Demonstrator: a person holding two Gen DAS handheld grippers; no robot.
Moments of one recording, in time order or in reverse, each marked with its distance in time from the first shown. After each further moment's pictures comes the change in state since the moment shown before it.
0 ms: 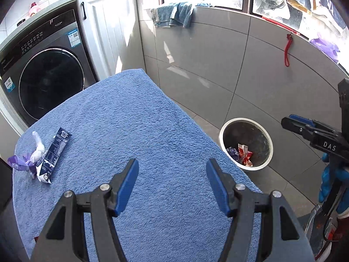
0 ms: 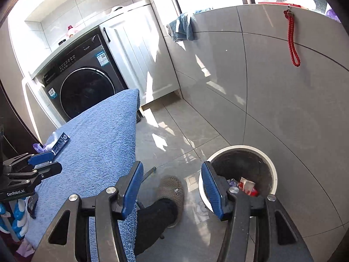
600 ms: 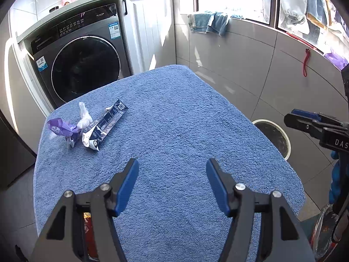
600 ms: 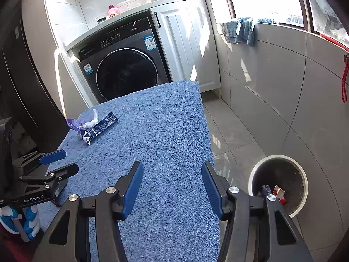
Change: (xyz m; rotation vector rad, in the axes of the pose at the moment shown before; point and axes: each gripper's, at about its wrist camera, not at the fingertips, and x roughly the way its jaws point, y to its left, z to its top) left arm -0.049 0.080 -0.060 -0.100 -0.042 0.092; right arm 0.006 0.137 -0.005 -0.171 0.050 0.118
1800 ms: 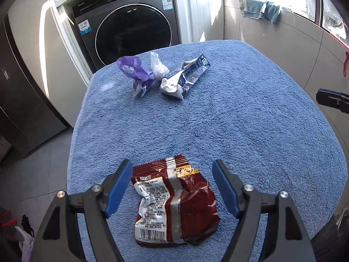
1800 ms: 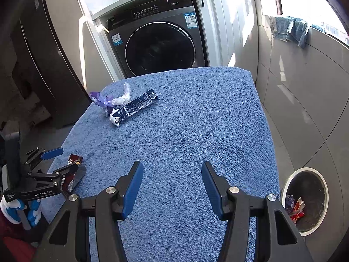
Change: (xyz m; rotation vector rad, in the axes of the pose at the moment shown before) left arm 0.011 0.129 -0.073 -0.121 0.128 0.201; right arm 0.070 0.091 0.008 -0.142 0.132 0.122
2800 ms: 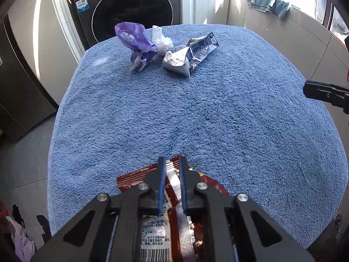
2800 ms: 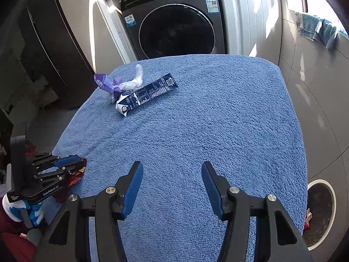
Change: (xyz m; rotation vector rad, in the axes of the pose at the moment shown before) left arm 0.038 0.011 -0.003 -0.057 0.085 -0.072; right arm 0.059 0.019 0.018 -0.080 0.103 0.067
